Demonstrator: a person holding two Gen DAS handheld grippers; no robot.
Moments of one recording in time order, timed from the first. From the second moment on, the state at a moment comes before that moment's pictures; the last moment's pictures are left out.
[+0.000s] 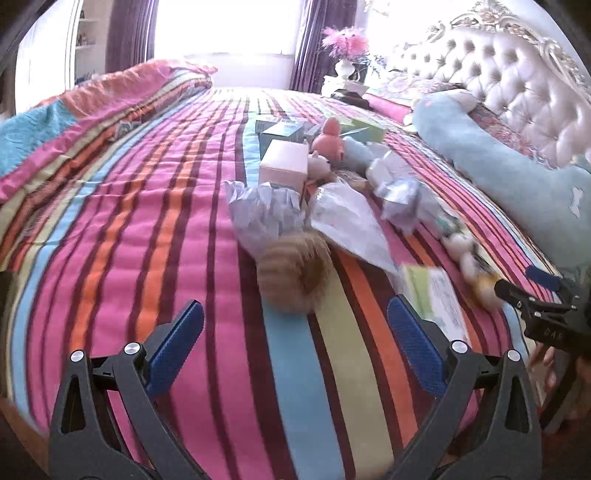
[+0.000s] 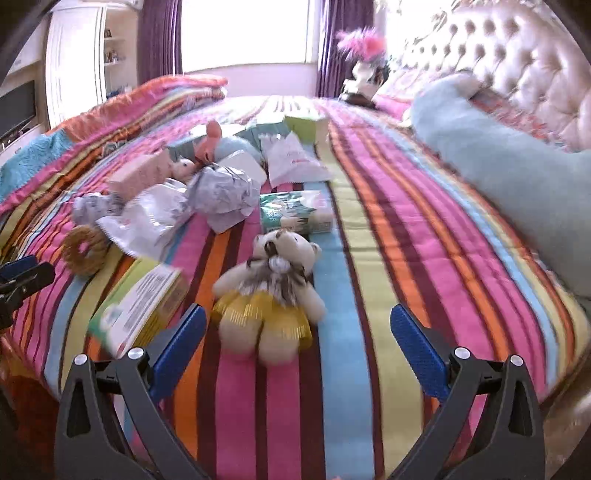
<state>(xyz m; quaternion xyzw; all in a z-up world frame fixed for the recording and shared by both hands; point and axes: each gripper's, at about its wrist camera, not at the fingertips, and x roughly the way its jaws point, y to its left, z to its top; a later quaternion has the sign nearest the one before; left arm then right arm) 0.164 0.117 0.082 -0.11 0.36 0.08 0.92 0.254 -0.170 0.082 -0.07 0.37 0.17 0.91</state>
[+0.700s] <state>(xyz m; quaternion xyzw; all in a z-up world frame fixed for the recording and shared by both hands) 0.187 0.121 0.076 -0.10 0.36 0.07 0.93 0.263 -0.171 0.095 -0.02 0.40 0.25 0.88</state>
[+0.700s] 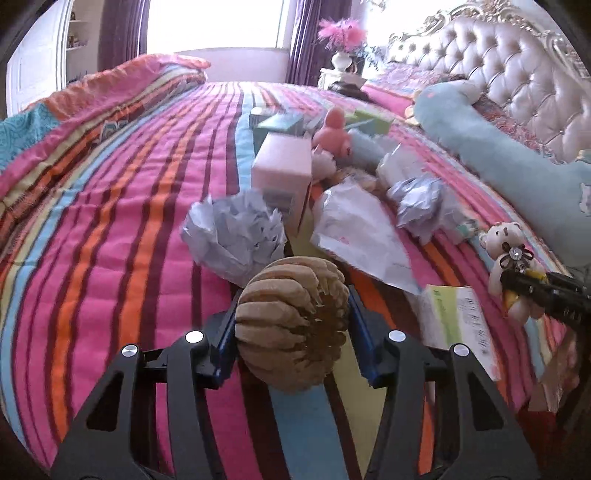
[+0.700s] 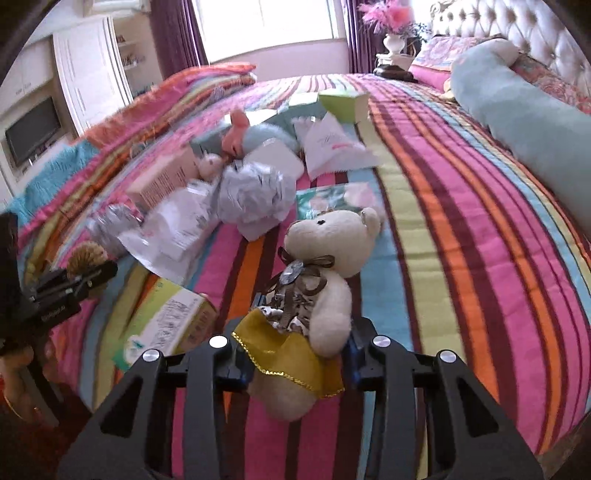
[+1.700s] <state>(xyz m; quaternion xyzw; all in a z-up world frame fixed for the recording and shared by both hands) -0.004 -0.045 -0.126 -0.01 0.62 -0.17 0.76 0.046 -0.204 -0.107 0.03 0.65 0.29 0.71</state>
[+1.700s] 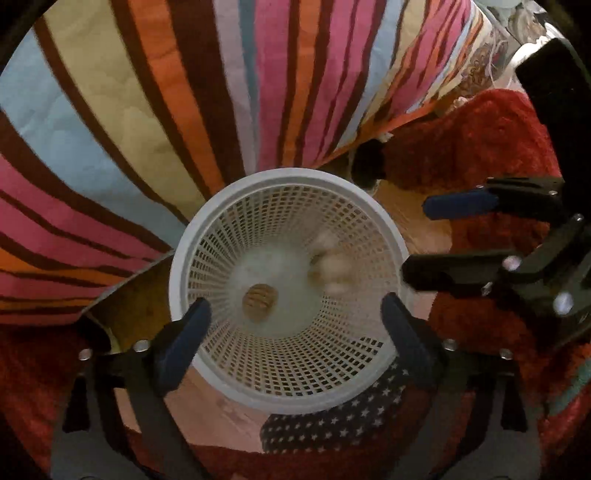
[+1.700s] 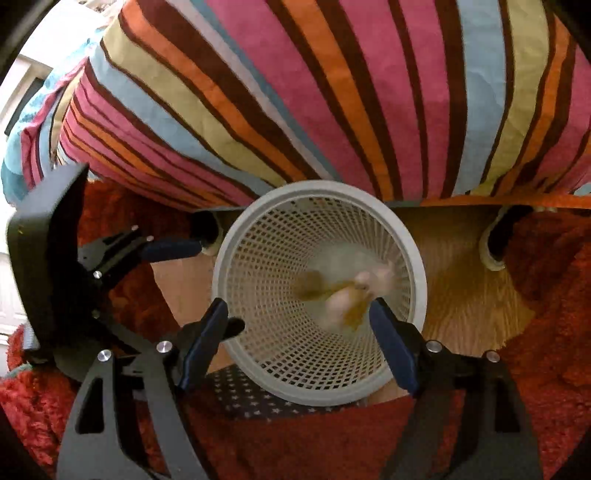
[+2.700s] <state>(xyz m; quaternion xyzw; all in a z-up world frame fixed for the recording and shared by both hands) 0.192 0.147 0.091 -0.03 0.36 0.06 0.93 0.172 -0.070 0.066 -0.08 0.36 0.23 0.90</state>
